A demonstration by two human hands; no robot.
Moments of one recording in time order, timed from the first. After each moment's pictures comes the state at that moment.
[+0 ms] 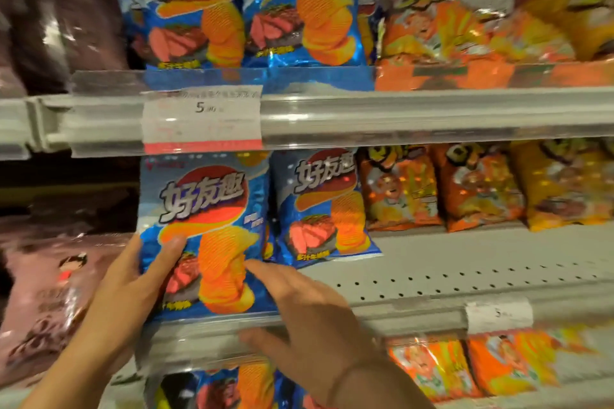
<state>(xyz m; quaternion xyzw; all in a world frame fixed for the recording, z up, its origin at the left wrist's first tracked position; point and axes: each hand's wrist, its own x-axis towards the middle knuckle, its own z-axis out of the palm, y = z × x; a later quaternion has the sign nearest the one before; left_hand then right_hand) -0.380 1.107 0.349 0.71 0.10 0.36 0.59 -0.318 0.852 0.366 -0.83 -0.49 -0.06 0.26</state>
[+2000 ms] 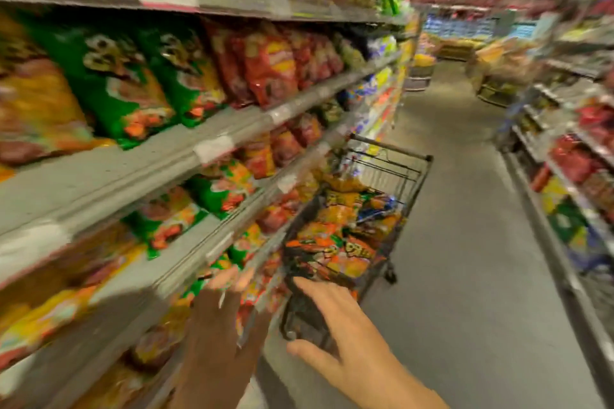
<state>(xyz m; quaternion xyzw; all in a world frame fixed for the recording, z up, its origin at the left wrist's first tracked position) -0.217 0.338 0.211 0.85 -0.35 0.14 0.37 -0.341 0.168 0.249 -0.95 0.04 -0.09 0.30</state>
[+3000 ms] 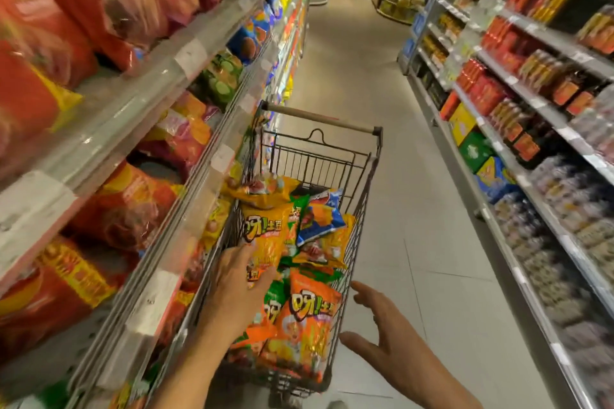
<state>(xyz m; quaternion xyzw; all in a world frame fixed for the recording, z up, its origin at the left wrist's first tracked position) 0.120 -0.086 0.125 0.82 -0.37 -0.21 0.38 -0.134 -0.182 0.158 -0.83 0.40 -0.02 0.39</state>
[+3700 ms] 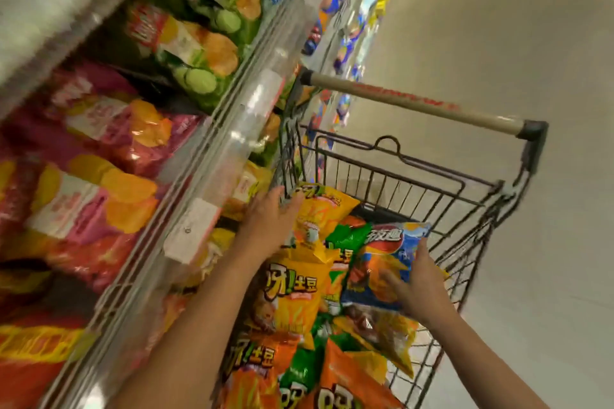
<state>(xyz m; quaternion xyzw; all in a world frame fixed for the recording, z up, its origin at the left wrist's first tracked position) 0.311 -0.394 0.048 0.92 -0.24 -0.26 0.18 0.060 -0.524 -0.032 -0.73 0.47 0.04 0.49</state>
